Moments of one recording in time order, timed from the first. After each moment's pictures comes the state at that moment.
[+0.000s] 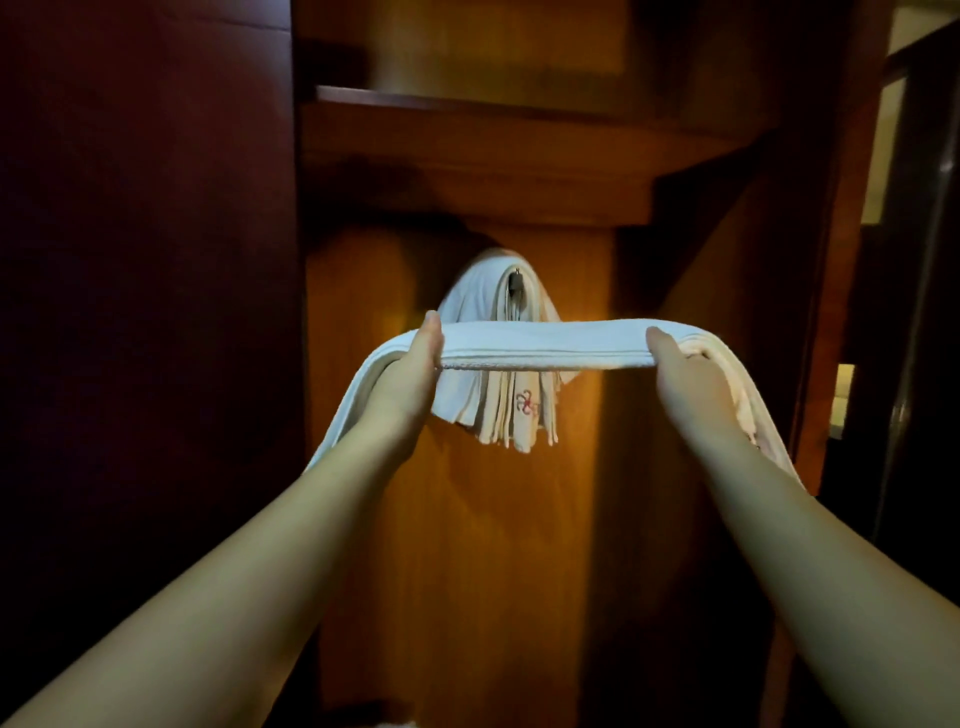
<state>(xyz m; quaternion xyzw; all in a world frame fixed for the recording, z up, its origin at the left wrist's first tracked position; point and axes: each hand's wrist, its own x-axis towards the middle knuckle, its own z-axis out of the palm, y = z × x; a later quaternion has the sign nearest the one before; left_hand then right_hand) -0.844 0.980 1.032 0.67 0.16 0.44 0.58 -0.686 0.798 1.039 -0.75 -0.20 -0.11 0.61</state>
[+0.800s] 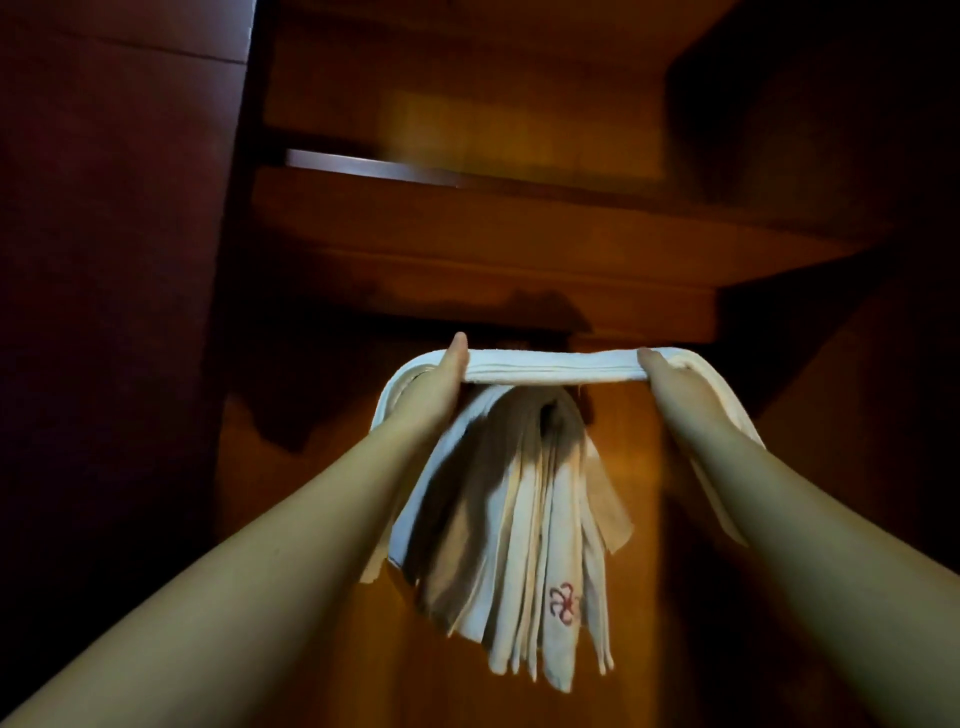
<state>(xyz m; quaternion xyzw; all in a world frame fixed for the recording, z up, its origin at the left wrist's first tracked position) -0.642 1.171 1.151 0.71 0.13 0.44 0.53 -0.468 0.996 1.167 -0.73 -0.26 -0.17 0.61</state>
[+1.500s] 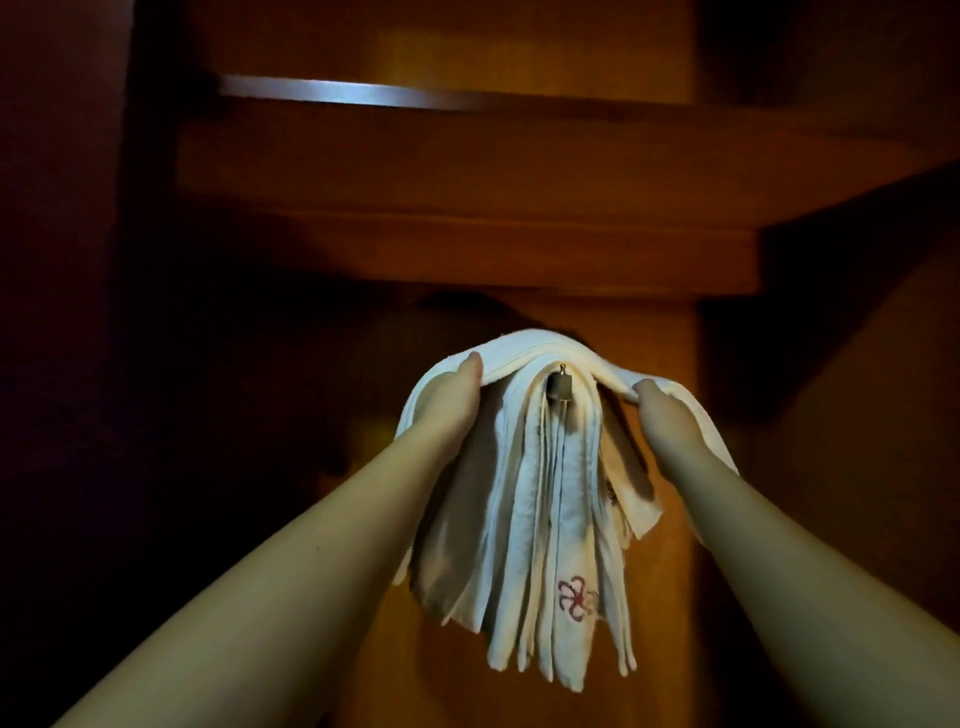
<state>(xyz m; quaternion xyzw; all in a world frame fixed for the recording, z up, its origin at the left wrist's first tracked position) -0.555 1.213 1.117 0.66 0.22 0.44 0.57 -0.380 1.068 1.106 -0.67 -0.24 -0.04 0.70</state>
